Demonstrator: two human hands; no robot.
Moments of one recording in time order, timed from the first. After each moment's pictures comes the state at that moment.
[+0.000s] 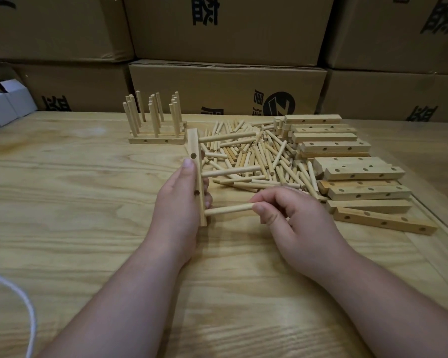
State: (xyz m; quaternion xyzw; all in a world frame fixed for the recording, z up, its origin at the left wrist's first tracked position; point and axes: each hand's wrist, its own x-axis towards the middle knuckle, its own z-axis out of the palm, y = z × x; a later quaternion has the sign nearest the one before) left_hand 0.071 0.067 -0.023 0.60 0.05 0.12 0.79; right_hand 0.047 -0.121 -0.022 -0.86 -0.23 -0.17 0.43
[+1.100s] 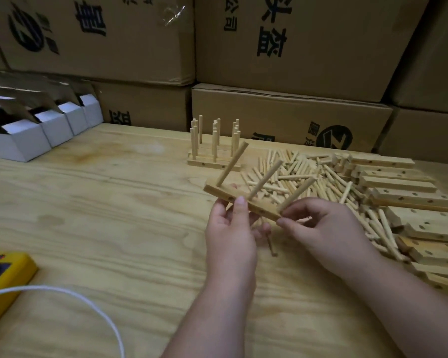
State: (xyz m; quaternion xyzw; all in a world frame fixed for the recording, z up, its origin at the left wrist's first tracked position) left_hand 0.091 0.088 -0.027 0.42 0.13 0.17 0.88; right_hand 0.120 -0.059 -0.005 -0.89 -0.15 -0.11 0.42
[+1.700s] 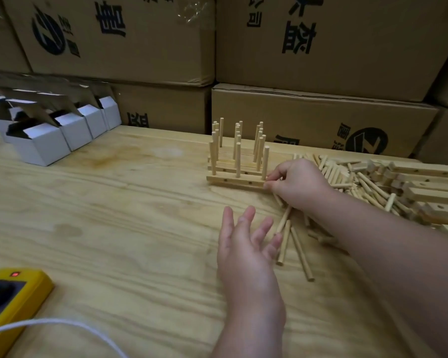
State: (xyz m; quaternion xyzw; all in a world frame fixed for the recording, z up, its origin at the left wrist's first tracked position) left_hand 0.093 0.102 -0.021 0.28 0.24 0.21 0.91; right_hand 0.265 0.024 0.001 -0.94 -0.16 -0.07 0.31
